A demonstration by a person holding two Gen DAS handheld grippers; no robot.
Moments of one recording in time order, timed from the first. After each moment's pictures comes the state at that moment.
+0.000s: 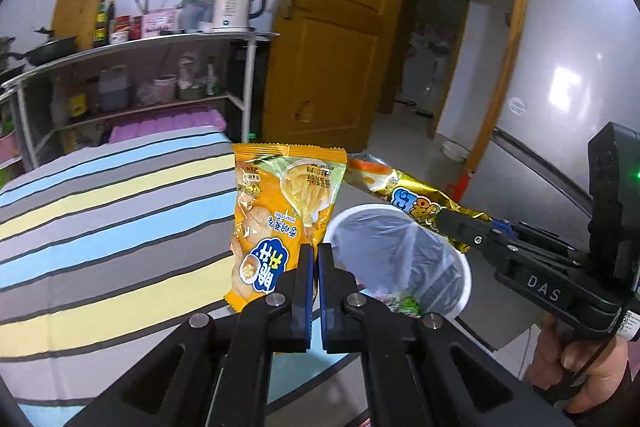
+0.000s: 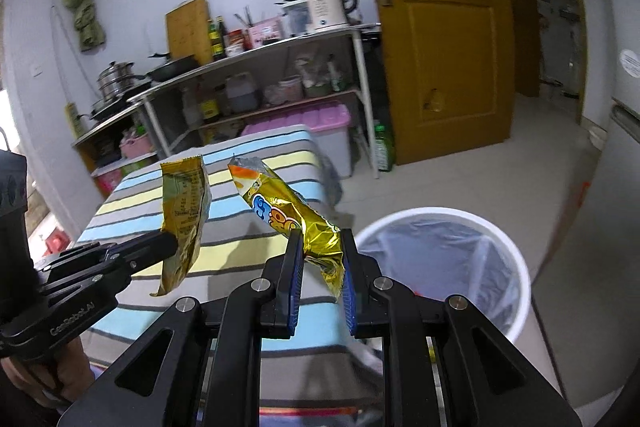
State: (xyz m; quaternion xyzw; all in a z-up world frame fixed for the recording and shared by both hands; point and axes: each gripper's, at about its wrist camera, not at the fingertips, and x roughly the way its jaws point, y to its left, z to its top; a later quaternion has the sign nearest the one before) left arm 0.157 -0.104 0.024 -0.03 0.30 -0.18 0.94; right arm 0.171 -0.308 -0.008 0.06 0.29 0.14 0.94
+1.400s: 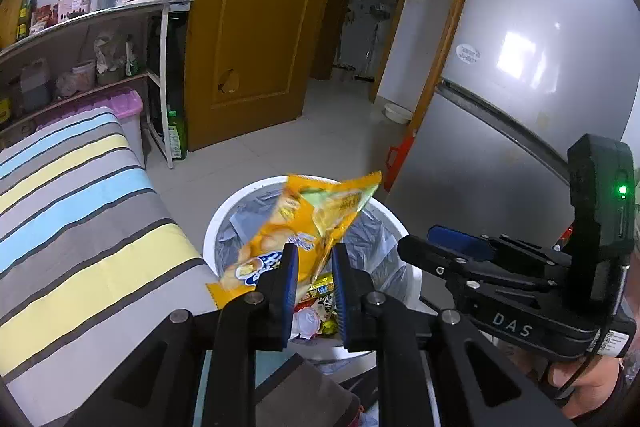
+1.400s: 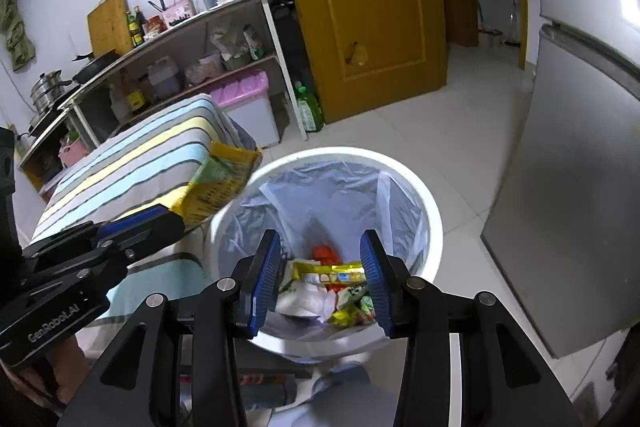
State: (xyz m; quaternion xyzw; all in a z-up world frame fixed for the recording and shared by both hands) left arm 0.203 -0.201 -0.025 -0.01 0.34 -0.29 0.89; right arm 0.184 -0.386 -0.056 0.09 0.35 0.04 0.93
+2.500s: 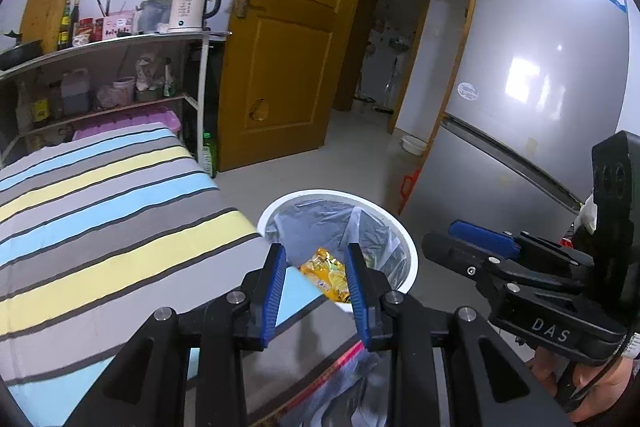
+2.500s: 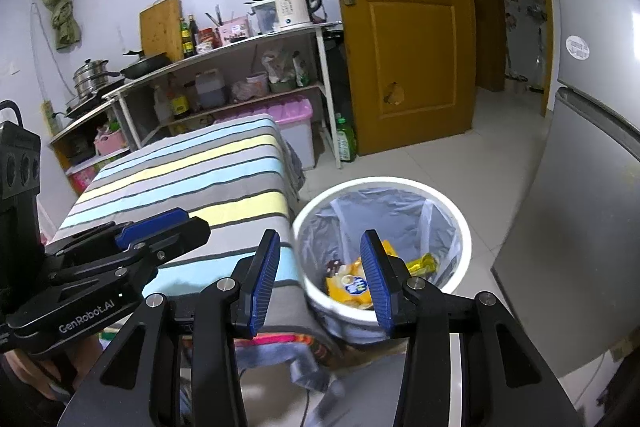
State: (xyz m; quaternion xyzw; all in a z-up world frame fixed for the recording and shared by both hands) left arm 0.115 -0.133 0.013 -0.04 0.29 -0.24 0.92; right arm 0.109 -0.332 -0.009 0.05 0.29 0.09 0.95
